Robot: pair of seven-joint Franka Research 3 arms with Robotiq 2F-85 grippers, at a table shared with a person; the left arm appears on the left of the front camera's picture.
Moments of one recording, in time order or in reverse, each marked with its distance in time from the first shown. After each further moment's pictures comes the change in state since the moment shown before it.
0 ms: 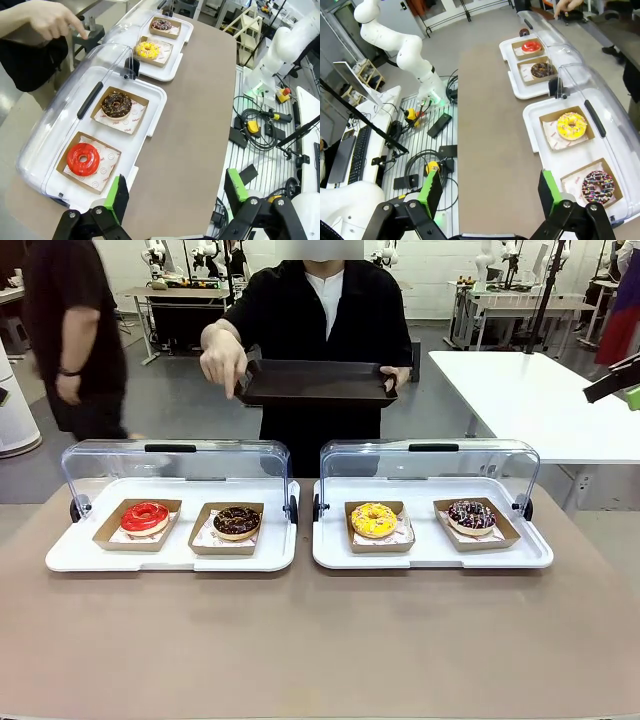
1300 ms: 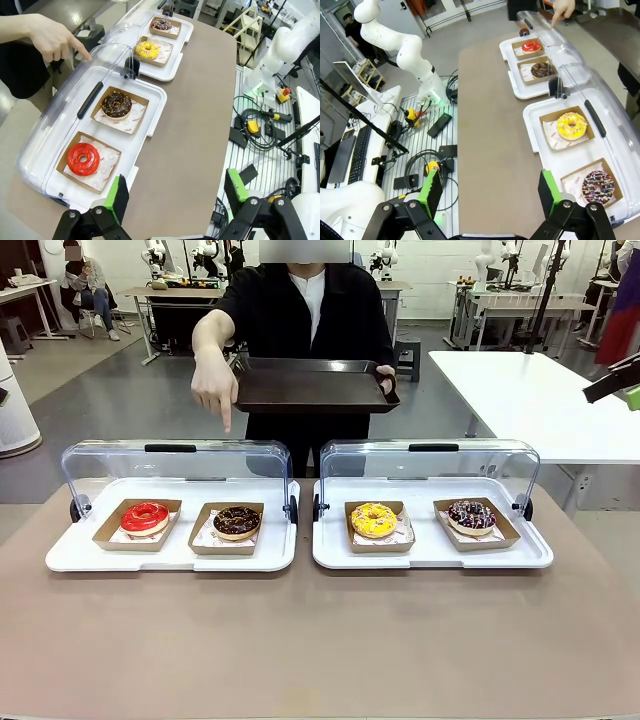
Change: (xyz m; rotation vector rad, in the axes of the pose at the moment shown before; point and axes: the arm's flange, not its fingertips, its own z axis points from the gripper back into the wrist) left arm 0.000 0.000 0.000 0.000 0.000 0.000; right arm 0.000 0.000 0.000 0.000 0.001 0.000
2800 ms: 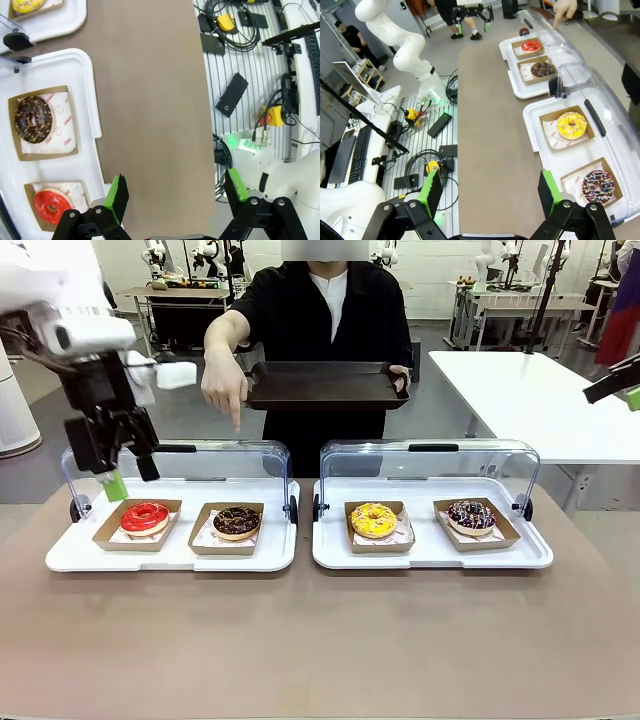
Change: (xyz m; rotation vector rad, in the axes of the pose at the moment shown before) left arm 0.106 -0.039 -0.245 -0.245 0.707 -0.333; right arm -0.001 0.000 0.001 -0.001 0.001 -0.003
